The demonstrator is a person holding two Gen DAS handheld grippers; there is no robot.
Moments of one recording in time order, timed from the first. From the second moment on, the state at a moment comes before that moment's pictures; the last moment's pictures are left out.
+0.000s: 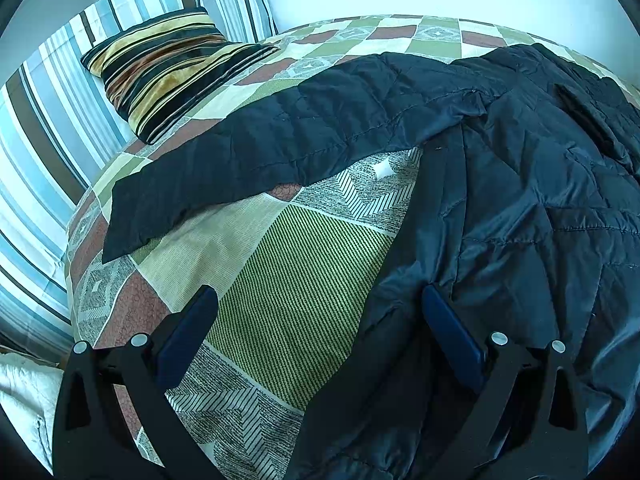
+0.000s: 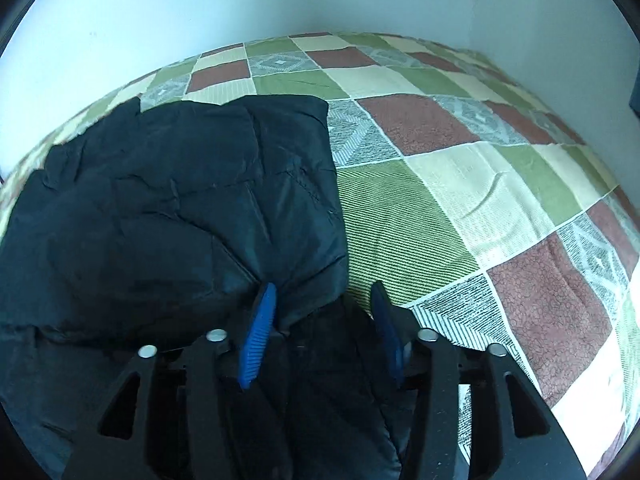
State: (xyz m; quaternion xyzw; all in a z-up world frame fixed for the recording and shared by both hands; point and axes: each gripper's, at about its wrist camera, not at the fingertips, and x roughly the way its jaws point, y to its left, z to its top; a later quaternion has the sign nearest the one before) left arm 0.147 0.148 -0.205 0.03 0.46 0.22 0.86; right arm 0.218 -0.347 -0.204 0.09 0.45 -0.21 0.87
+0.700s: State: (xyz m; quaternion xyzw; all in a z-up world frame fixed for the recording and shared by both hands) left arm 0.112 0.248 -0.178 -0.13 0.42 0.21 0.87; right arm 0.209 -0.352 -0.207 0.10 0.44 -0.26 0.86
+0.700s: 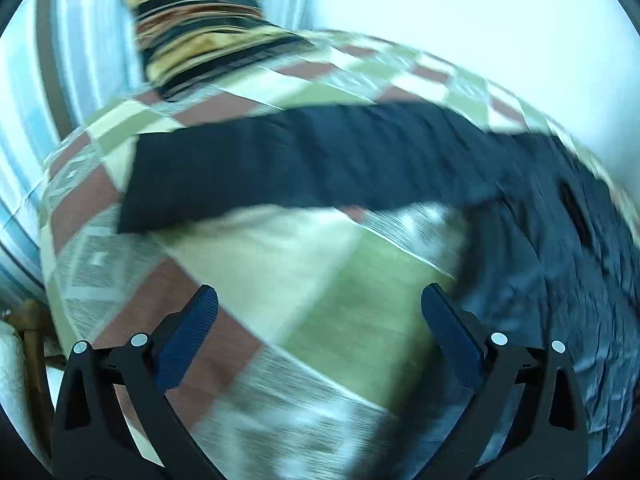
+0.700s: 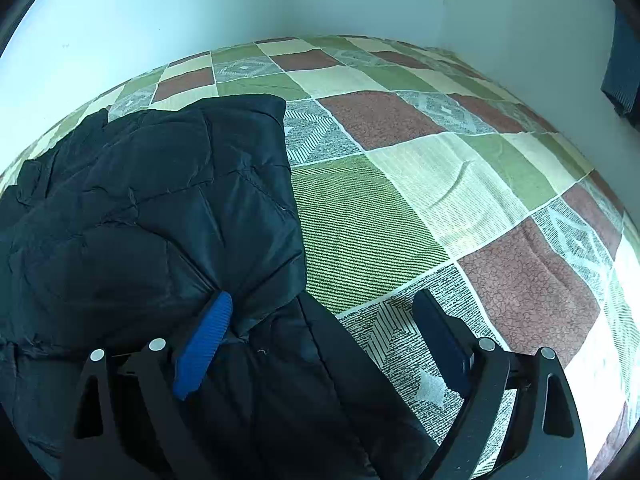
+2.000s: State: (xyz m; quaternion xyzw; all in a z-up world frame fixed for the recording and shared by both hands) left arm 0.127 0.362 -0.135 -0.25 0.32 0.15 0.90; right arm 0.209 -0.347 -0.204 0.08 0.43 -0.27 0.86
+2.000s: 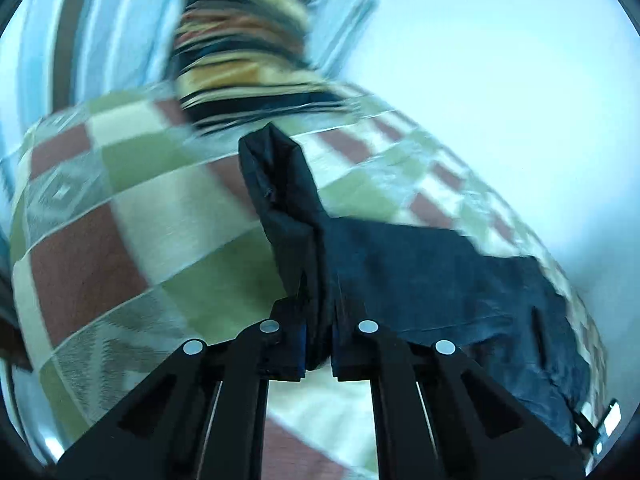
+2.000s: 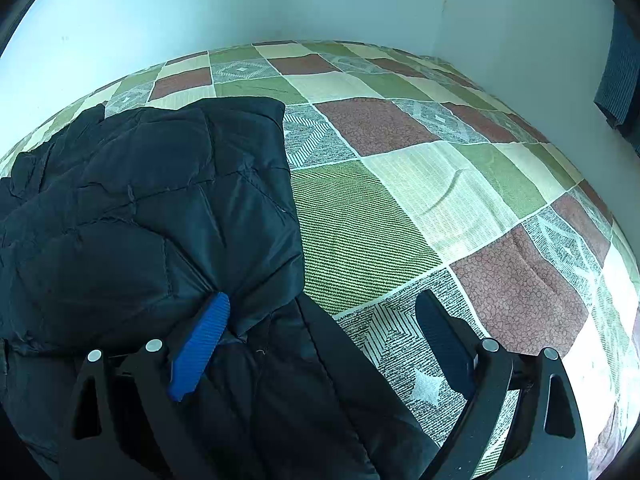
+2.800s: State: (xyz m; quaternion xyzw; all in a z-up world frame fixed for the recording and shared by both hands) left arm 0.276 -0.081 -0.107 -0.06 0.38 -0.20 0.90; right arm 0.207 -0.353 -0.207 0.11 0.43 -0.26 0.86
